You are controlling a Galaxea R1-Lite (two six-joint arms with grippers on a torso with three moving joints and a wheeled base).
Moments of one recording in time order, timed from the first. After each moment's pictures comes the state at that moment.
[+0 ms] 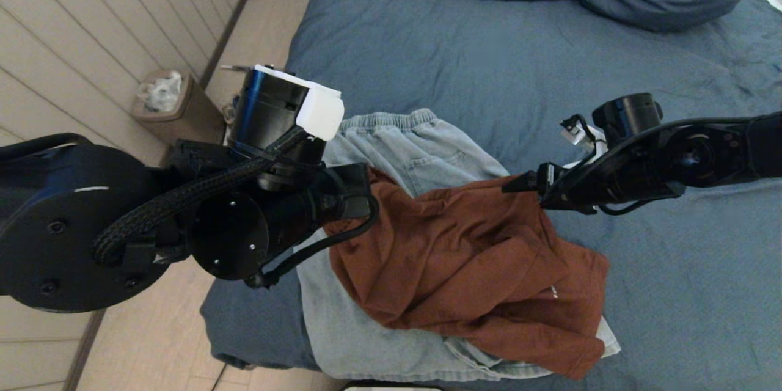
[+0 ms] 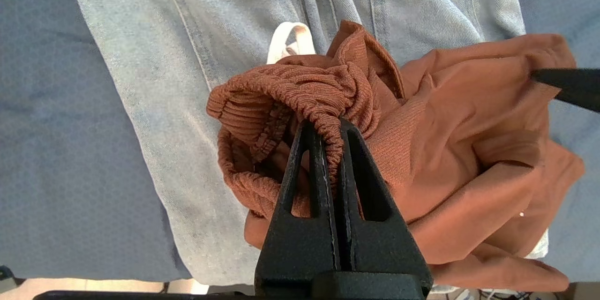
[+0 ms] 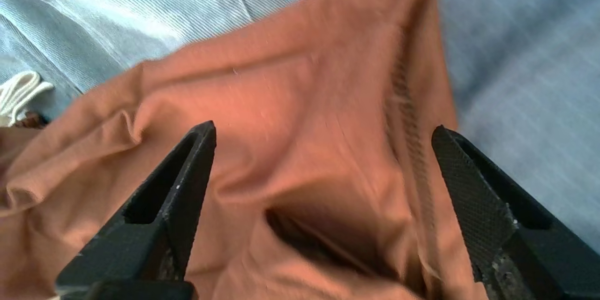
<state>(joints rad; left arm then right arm) -0.89 1.67 -1.20 -0.04 0.54 -0.52 0.12 1.89 -1.36 0.16 0.35 0.31</state>
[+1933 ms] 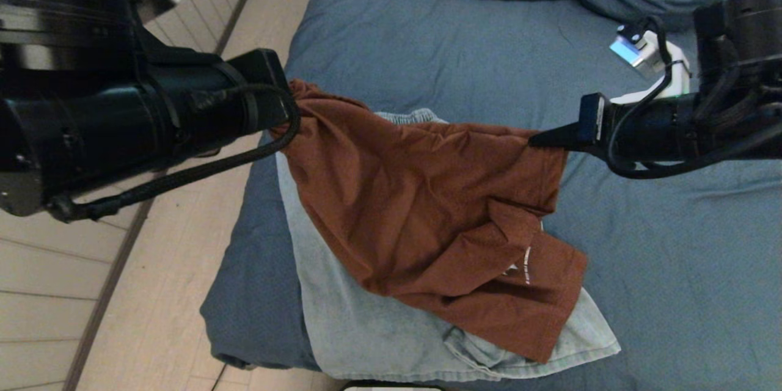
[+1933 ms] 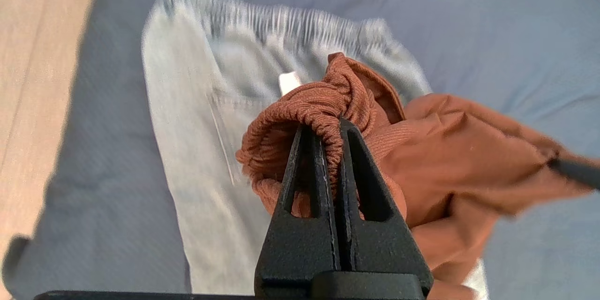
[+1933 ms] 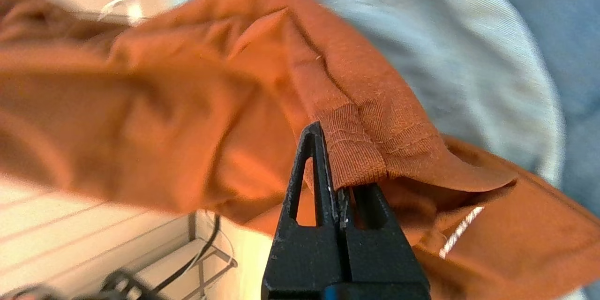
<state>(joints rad) -0.83 1.43 -1.27 -0.03 0.54 -0.41 0.28 1.53 -1.36 0.23 0.35 0.36</state>
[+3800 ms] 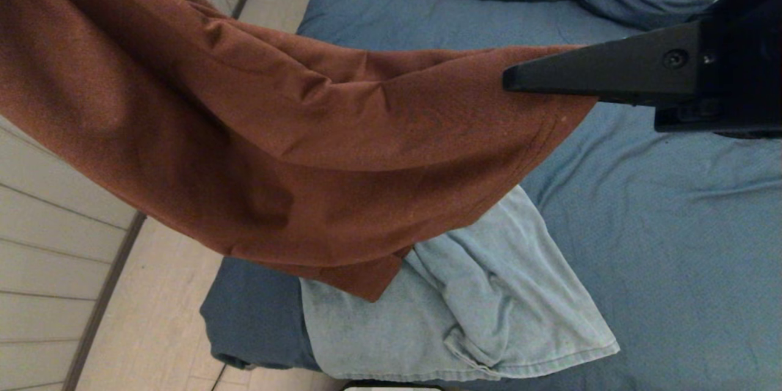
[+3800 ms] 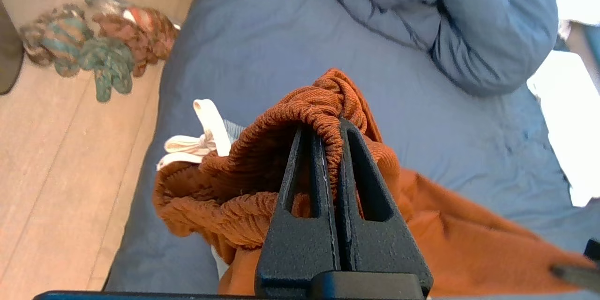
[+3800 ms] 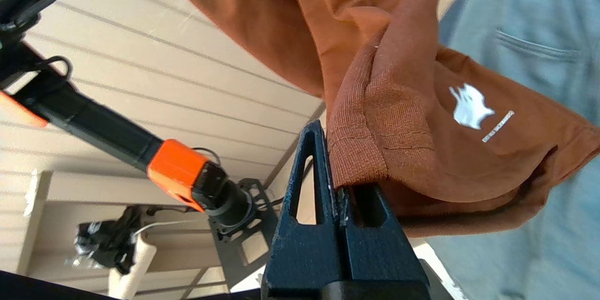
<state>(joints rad) -0.83 0.97 -1.37 0.13 0.53 -0.23 0.83 1.32 -1.46 0.22 0.34 0.32</state>
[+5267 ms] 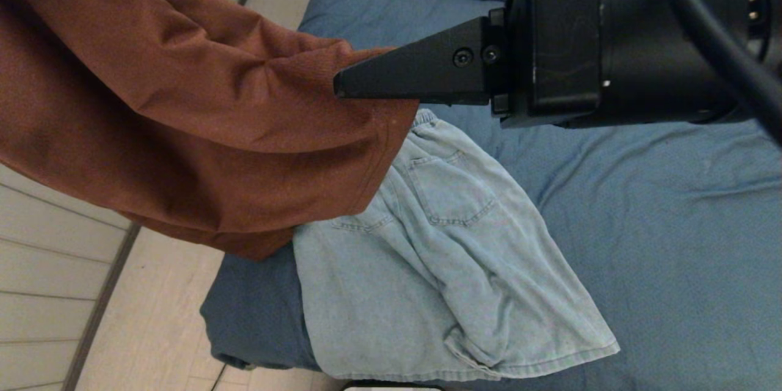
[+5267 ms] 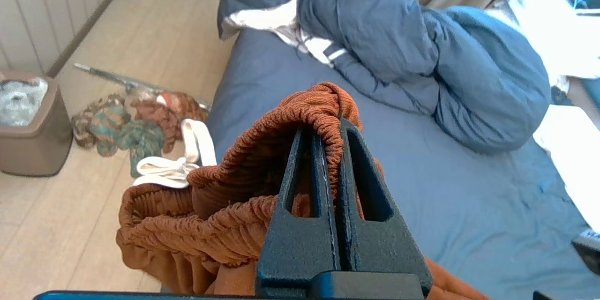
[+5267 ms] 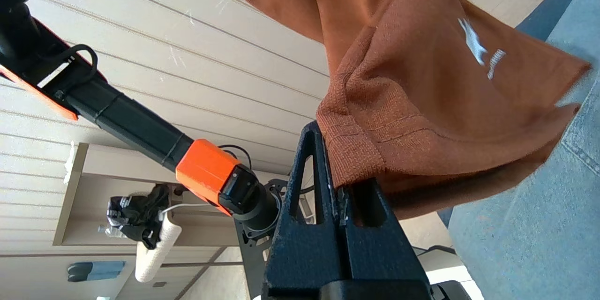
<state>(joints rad) -0.83 0.95 -1.57 0.13 0.57 -0.03 0.98 1.55 -1.66 0.22 0.34 0.32</state>
